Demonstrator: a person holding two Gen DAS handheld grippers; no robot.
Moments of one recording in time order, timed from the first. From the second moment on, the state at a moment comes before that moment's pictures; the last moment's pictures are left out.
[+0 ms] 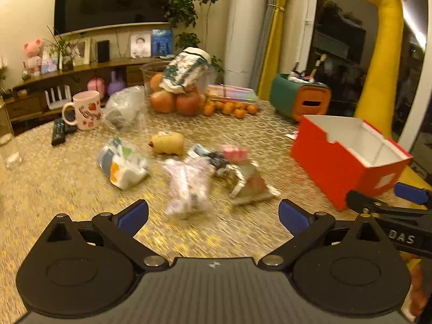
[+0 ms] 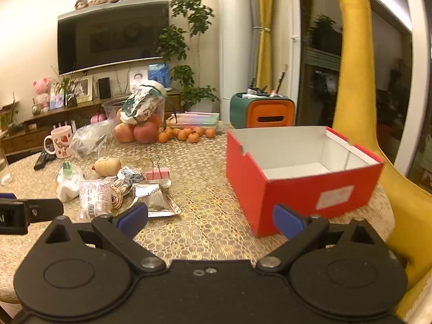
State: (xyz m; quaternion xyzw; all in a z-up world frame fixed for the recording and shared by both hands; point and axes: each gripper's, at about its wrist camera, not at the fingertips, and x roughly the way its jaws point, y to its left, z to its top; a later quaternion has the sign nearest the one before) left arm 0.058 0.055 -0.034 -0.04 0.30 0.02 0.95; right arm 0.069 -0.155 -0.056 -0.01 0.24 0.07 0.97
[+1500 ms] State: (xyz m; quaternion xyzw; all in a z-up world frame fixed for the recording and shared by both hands) left arm 0.186 0.081 -0.108 -0.05 0.35 0.06 0.93; right arm 0.215 -0.059 -0.141 -0.09 0.29 0.21 0.93
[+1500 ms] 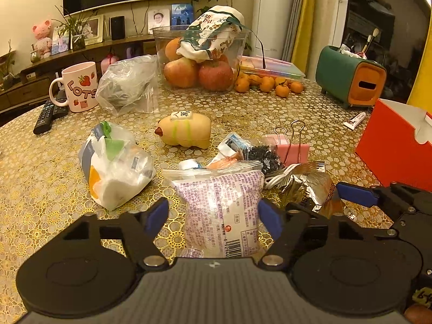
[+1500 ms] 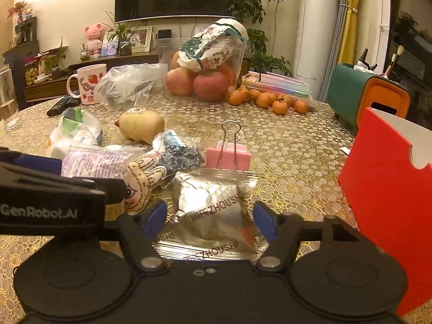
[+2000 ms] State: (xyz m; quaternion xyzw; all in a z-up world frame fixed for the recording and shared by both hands) left arm 0.172 0.074 -0.095 -0.05 0.35 0.04 0.94; right arm 0.206 -0.078 -0.127 -0.07 0.29 0.20 0.93
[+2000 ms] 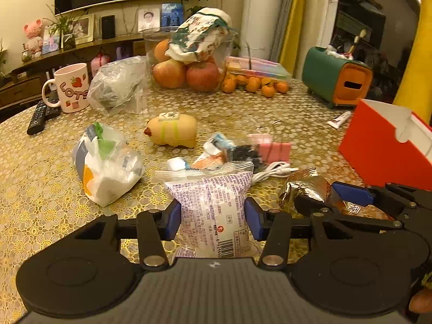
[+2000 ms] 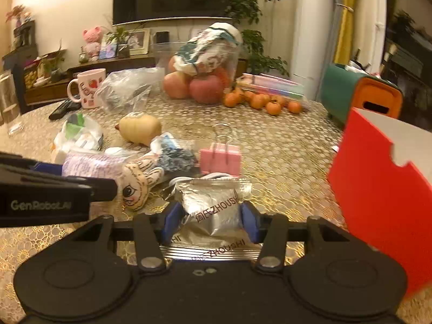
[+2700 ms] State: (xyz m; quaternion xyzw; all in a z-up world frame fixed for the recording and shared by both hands) left arm 0.118 0.010 -0.030 -0.04 0.33 -0.05 0.94; right arm 0.136 -0.157 -0.049 -0.02 0.27 0.18 0.95
